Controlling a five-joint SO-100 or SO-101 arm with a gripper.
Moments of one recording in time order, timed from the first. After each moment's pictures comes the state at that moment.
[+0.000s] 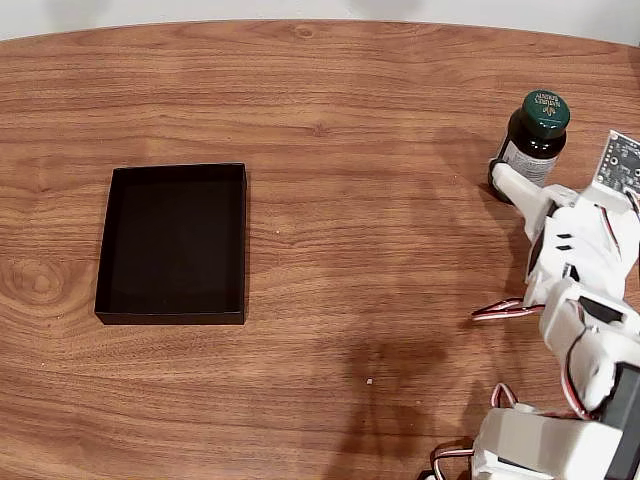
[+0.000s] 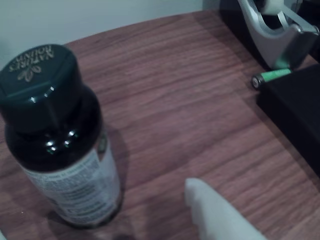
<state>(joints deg) 24.7 105.4 155.7 -32.0 181.6</state>
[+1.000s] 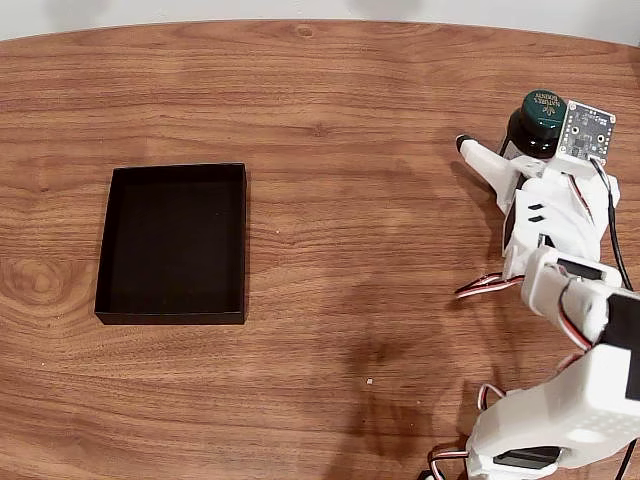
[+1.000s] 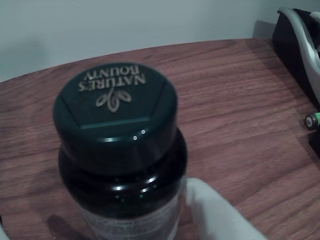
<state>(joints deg) 18.3 91.1 145.2 -38.1 182.5</state>
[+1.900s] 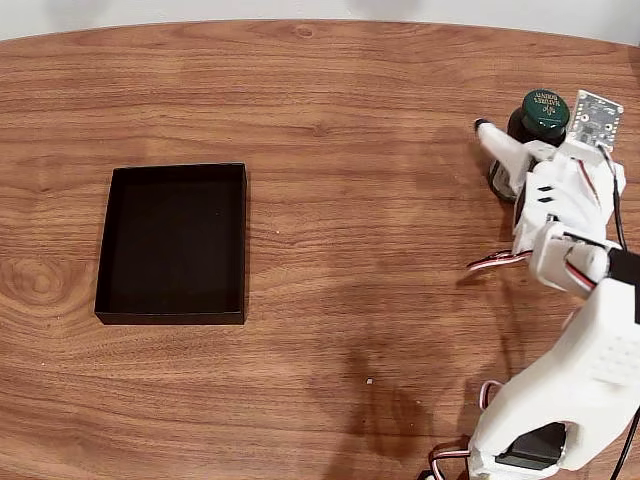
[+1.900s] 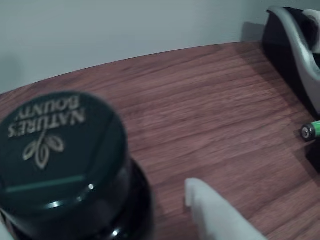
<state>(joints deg) 20.7 77.8 132.2 -39.8 181.1</state>
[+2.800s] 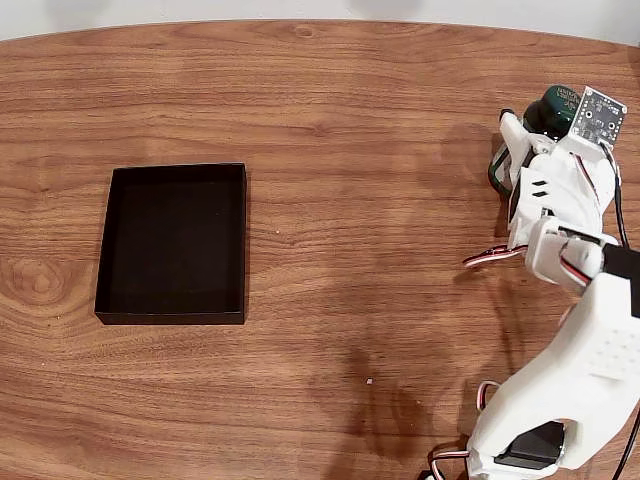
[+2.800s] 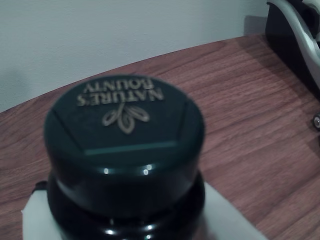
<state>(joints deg) 19.1 76.8 131.5 -39.4 174.6</state>
